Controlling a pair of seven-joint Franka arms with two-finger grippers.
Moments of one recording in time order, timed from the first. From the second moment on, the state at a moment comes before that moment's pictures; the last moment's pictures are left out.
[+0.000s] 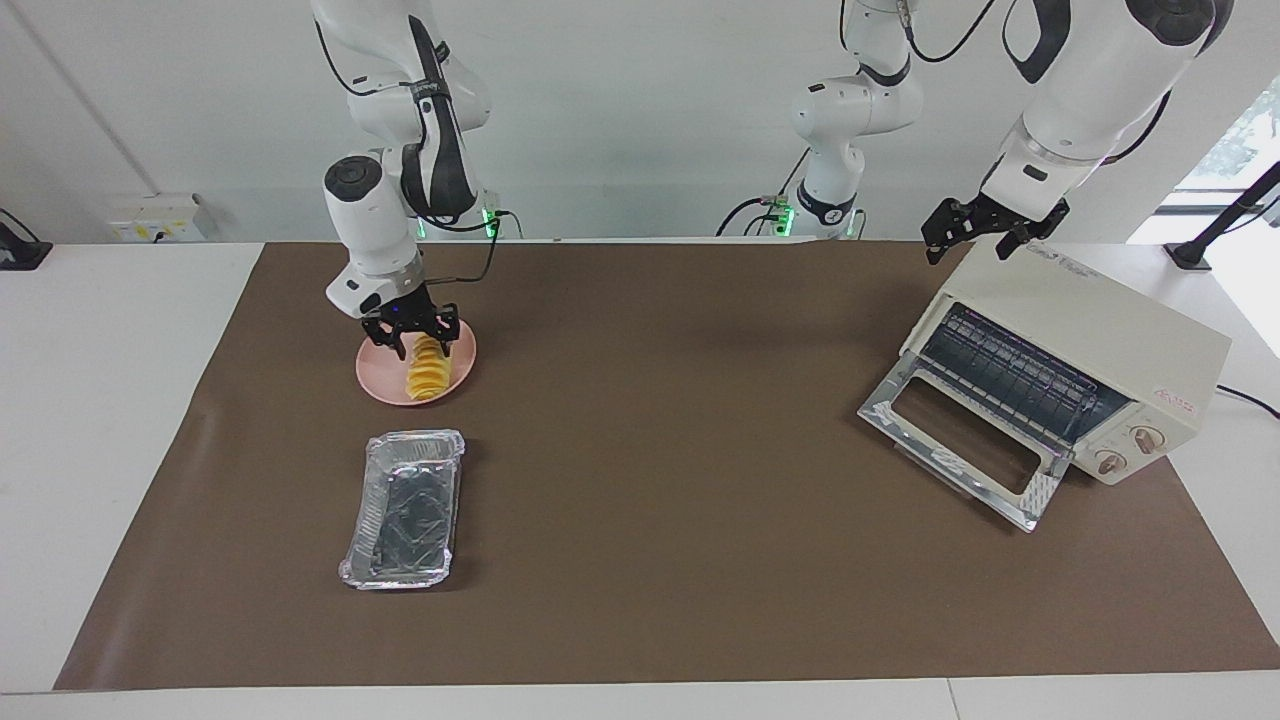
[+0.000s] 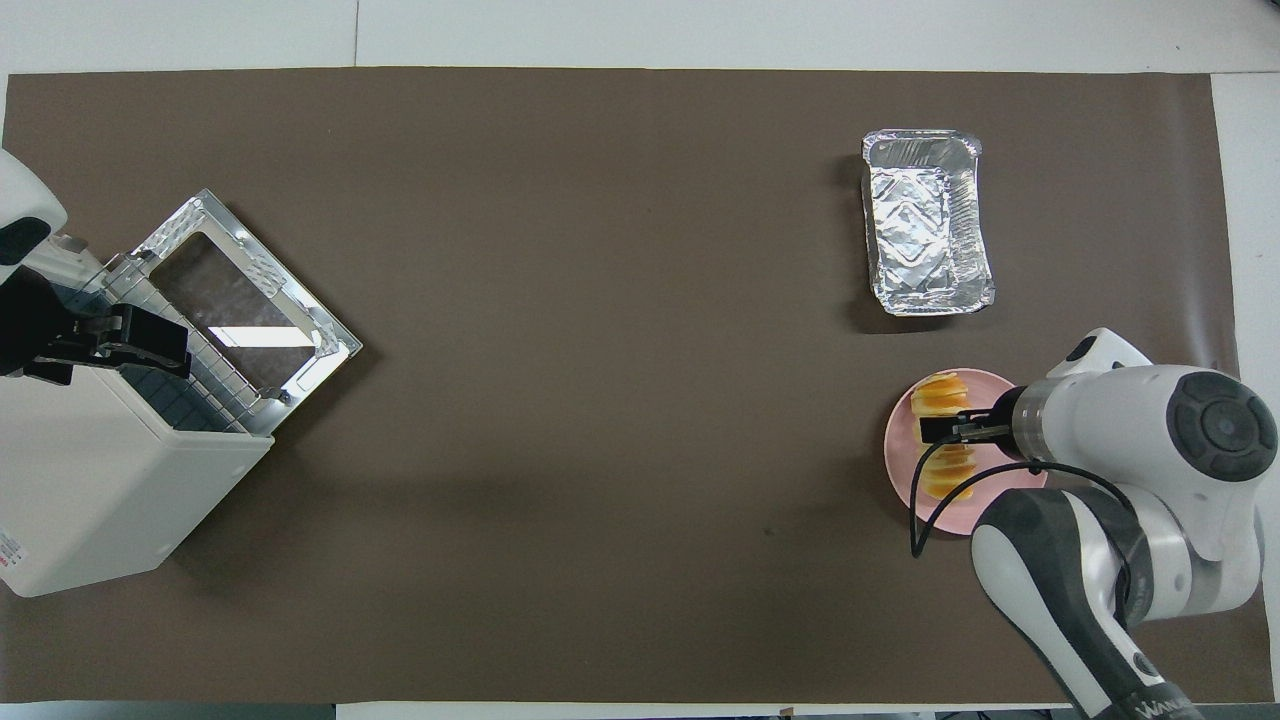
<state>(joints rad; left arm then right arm) 0.11 -0.05 -0.22 -1.65 0.01 1.45 -0.08 0.05 -0.18 0.01 -2.44 0.00 2.29 0.01</state>
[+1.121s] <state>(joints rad) 0.11 -0.05 -0.22 -1.65 0.01 1.45 -0.08 -0.07 -0.08 0.00 -1.64 0.01 1.45 -0.18</state>
